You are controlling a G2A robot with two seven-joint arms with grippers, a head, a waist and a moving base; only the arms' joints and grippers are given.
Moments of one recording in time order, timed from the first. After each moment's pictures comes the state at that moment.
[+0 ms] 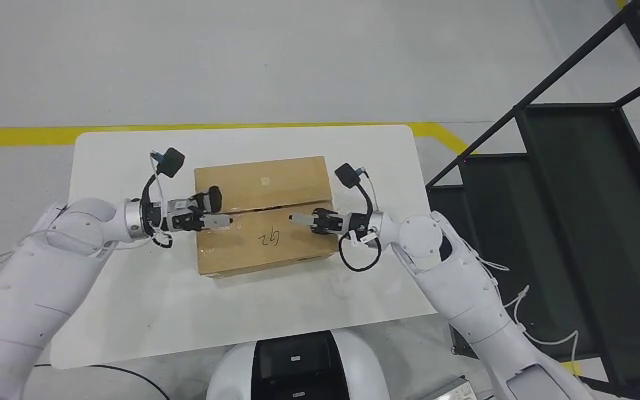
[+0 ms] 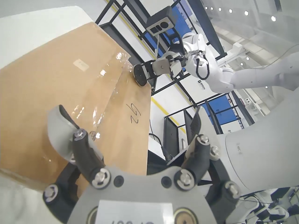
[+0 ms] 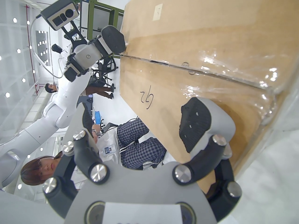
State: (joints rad) left arm 0.86 -0.83 -0.91 -1.27 -0.28 -0.84 -0.98; right arm -1.20 -1.18 1.13 -1.58 -0.06 -0.12 0.82
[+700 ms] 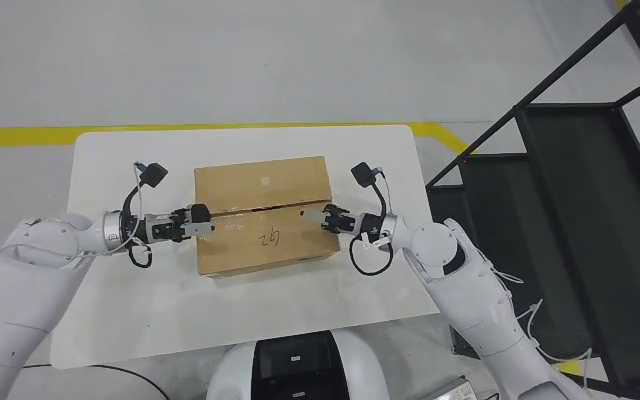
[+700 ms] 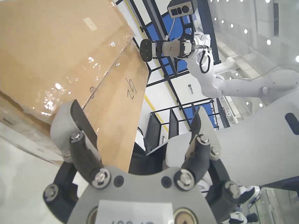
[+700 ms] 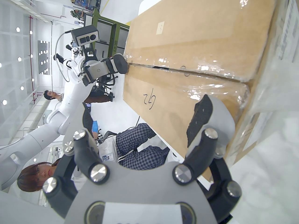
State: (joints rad) left arm 0.96 -0.76 -1.02 -1.32 -0.42 -0.66 -1.12; right arm -1.30 -1.16 1.22 -1.69 -0.07 -0.12 0.77
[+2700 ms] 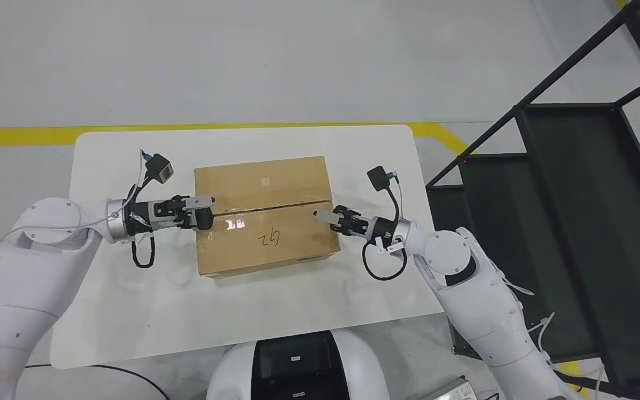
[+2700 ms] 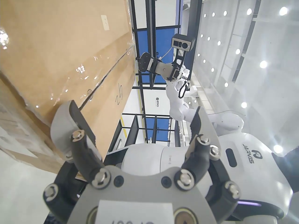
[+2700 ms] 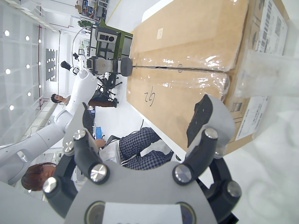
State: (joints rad) left arm 0.88 -0.82 -0.99 -1.24 -0.60 -0.27 -1.24; right arm -1.36 -1.15 1.28 -1.72 -0.03 -0.16 0.76
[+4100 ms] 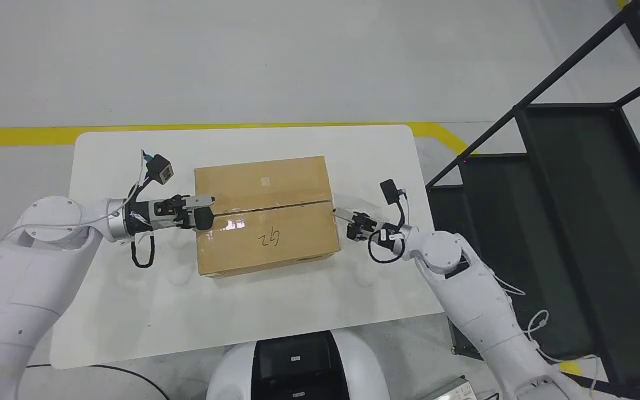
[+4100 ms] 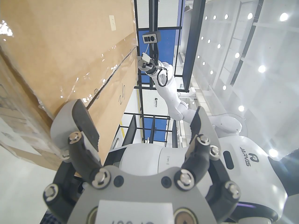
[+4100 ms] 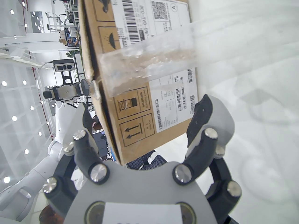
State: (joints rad) left arm 0.87 -0.83 -0.99 -1.21 -0.59 -0.26 -1.25; right arm -1.26 -1.17 1.22 -1.31 0.06 -0.16 0.71
